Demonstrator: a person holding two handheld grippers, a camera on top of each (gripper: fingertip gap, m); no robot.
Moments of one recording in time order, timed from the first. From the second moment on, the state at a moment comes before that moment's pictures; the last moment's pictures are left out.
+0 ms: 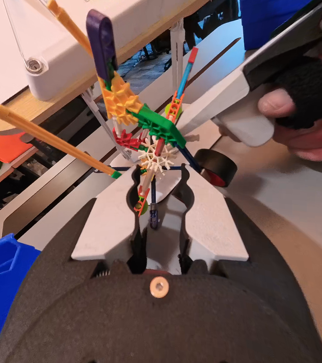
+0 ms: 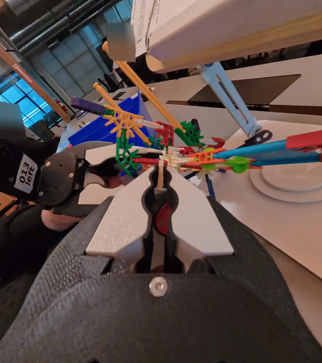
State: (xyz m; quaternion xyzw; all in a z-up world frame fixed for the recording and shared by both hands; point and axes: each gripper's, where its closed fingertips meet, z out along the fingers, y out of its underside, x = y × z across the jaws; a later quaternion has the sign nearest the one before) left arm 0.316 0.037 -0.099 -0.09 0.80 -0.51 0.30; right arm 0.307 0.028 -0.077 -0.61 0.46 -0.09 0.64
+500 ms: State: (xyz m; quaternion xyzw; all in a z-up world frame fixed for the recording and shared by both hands) left arm 0.318 0.035 -0.096 -0.07 0.79 -0.50 0.34; right arm 0.311 0.035 -0.080 -0.60 0.46 -0.09 0.65
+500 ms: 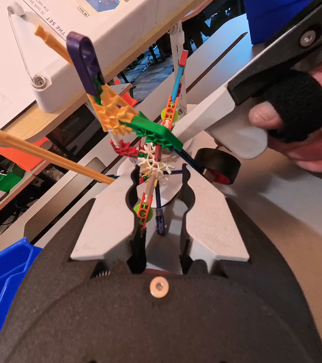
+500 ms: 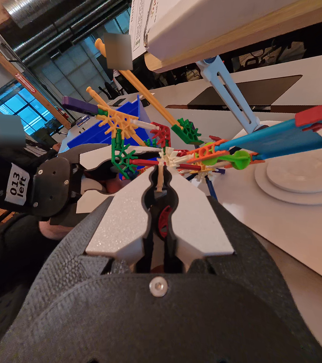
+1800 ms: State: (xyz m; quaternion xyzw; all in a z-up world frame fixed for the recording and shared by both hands) left arm 0.319 0.038 -0.096 -0.07 0.80 -0.49 0.34; right arm 0.311 0.039 -0.089 -0.63 0.45 -0.12 0.62
